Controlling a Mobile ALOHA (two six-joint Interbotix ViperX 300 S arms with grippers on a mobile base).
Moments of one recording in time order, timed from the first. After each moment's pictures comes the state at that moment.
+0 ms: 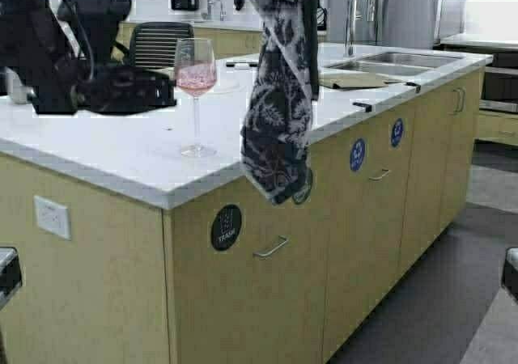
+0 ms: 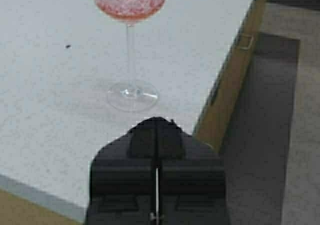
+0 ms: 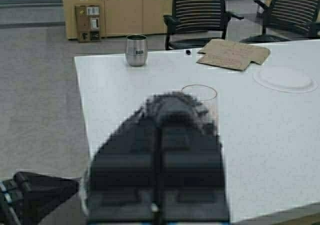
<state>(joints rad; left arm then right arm) -0.32 0.39 0.87 -0.08 -1.15 0.01 0.53 -0.20 0.82 -0.20 -0.69 0.13</state>
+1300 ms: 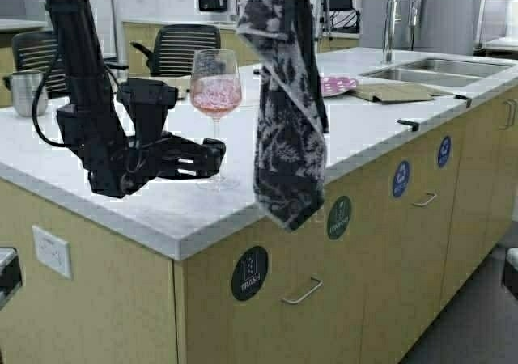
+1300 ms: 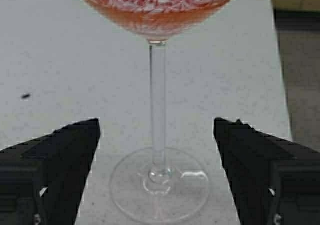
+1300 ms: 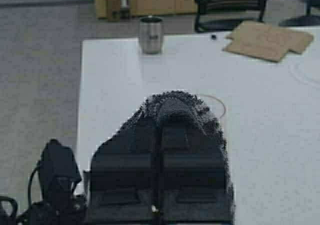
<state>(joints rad) -0.35 0.85 0.51 0.08 -1.35 0.01 0.59 -0.17 0.90 -0.18 -0.75 0.13</state>
